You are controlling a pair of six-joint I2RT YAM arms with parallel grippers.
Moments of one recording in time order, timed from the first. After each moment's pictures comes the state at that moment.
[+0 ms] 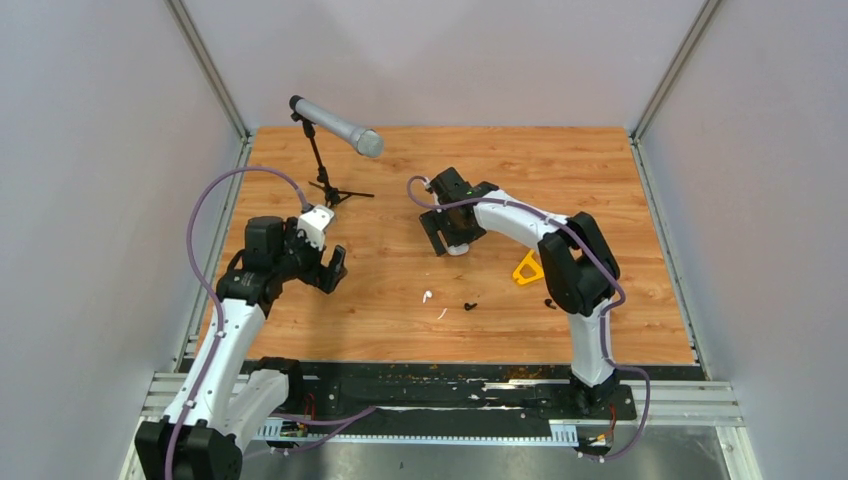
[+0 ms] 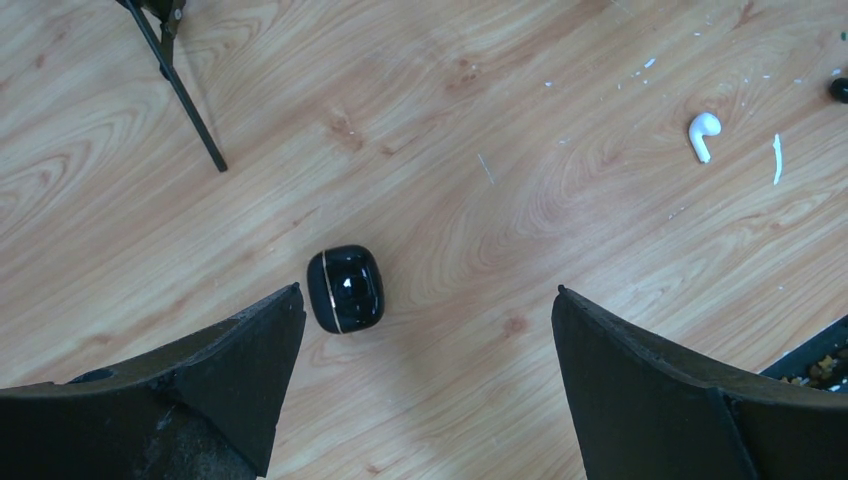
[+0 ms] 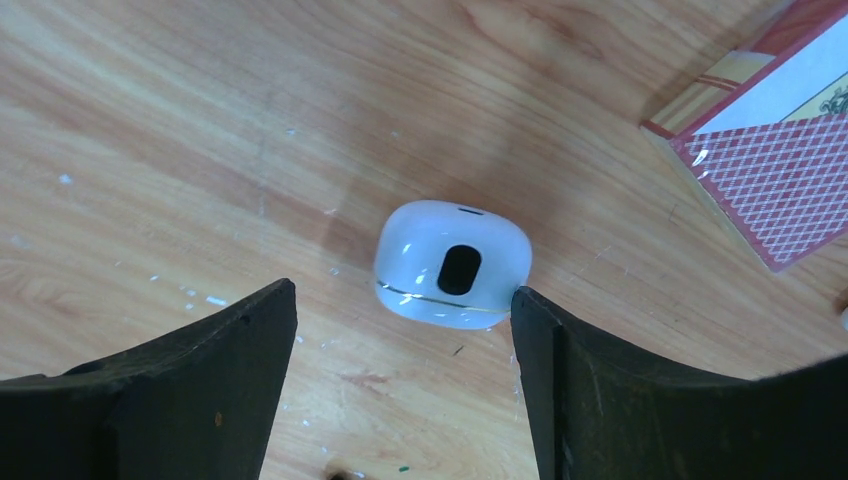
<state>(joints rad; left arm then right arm) -0.09 0.85 0.71 -0.56 0.39 0.32 0.64 2.03 1.55 -0.66 0.02 0.14</state>
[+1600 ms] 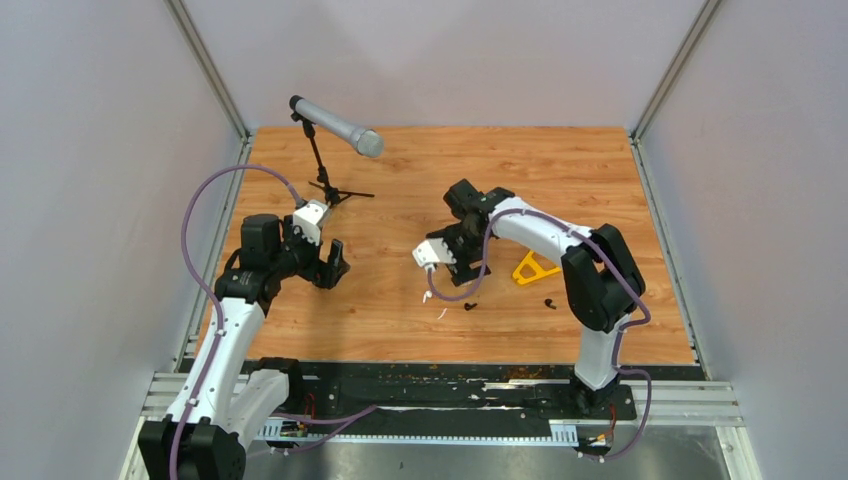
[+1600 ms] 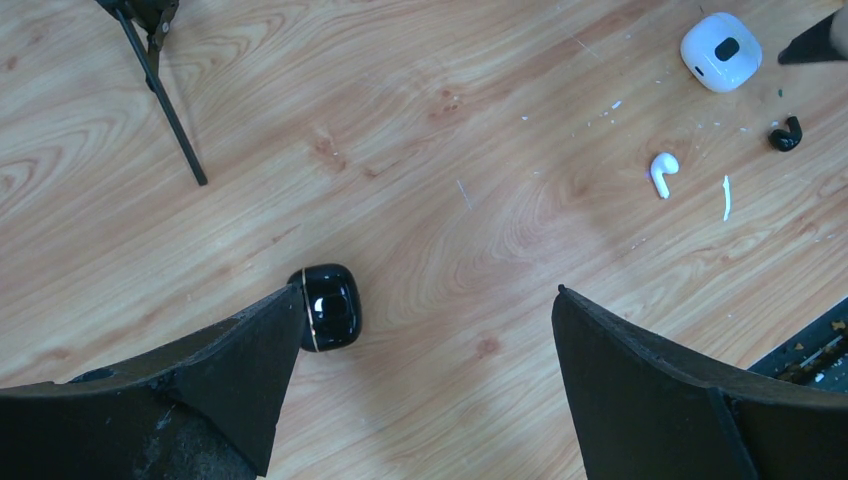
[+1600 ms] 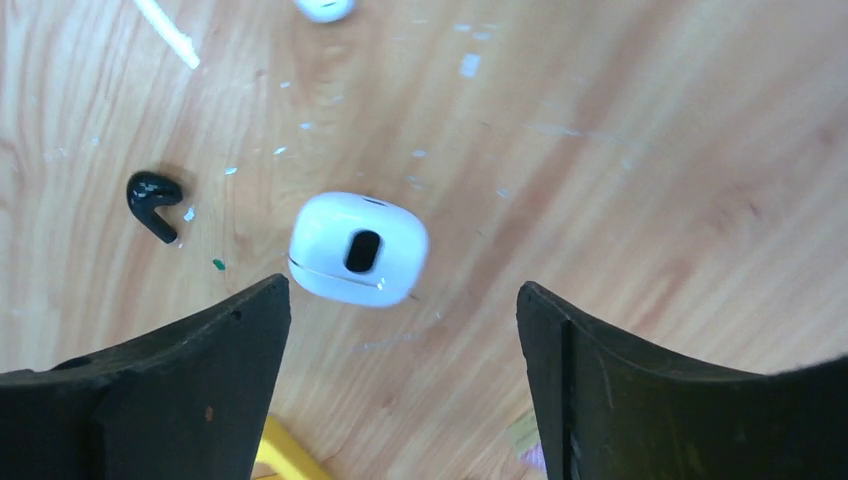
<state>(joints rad) -0.05 0.86 0.71 -0.52 0.46 0.24 0.65 1.88 1.36 -0.86 -0.35 -1.51</state>
